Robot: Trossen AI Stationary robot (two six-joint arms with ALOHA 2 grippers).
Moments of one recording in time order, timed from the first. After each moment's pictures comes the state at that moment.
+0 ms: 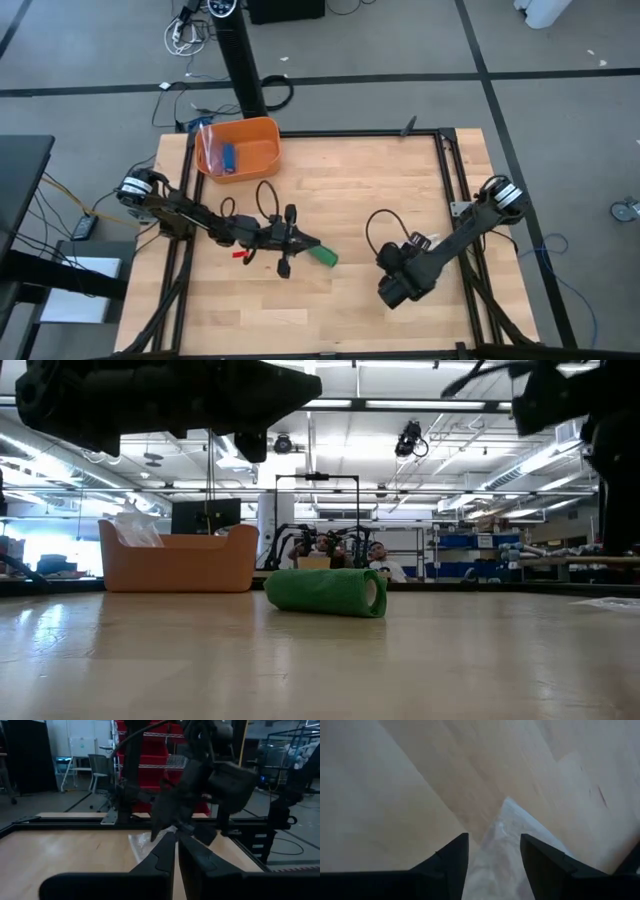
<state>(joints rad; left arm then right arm) -0.27 1.63 0.54 1.19 -0.18 -0.04 0.64 1.79 1.22 -1.22 0.33 1.29</state>
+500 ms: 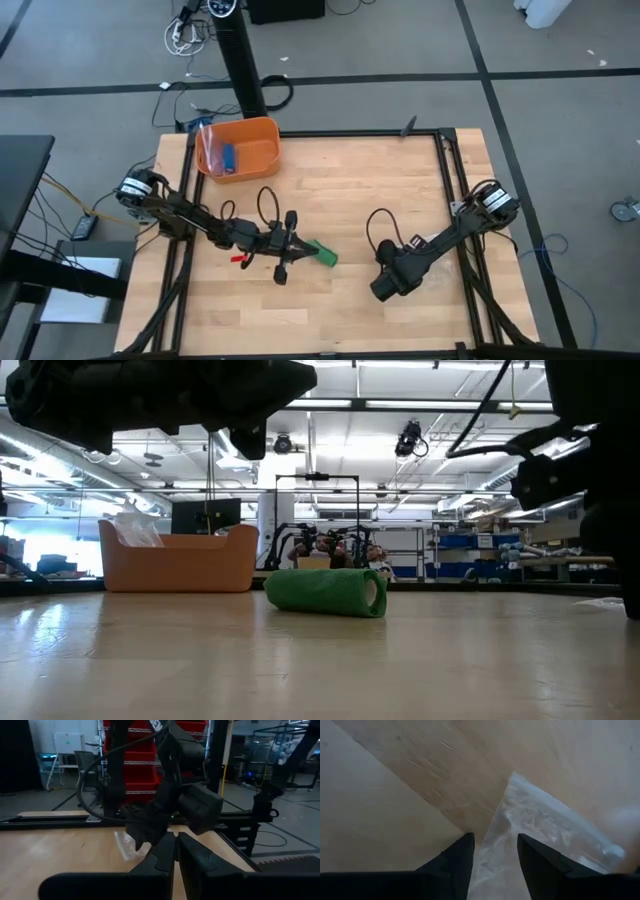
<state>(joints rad) -0.30 1.63 0.54 1.17 -0.15 -0.04 0.58 1.87 1.11 -1.09 0.20 1.37</state>
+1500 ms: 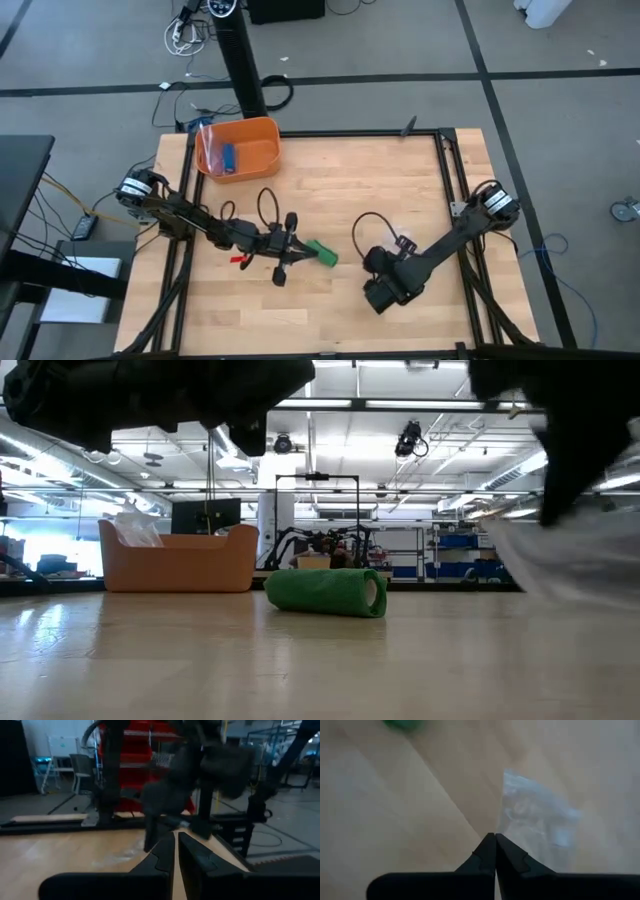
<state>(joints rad) -0.31 1.63 0.54 1.18 -0.14 -0.03 0.63 1.87 1.38 -1.19 0.46 1.25</state>
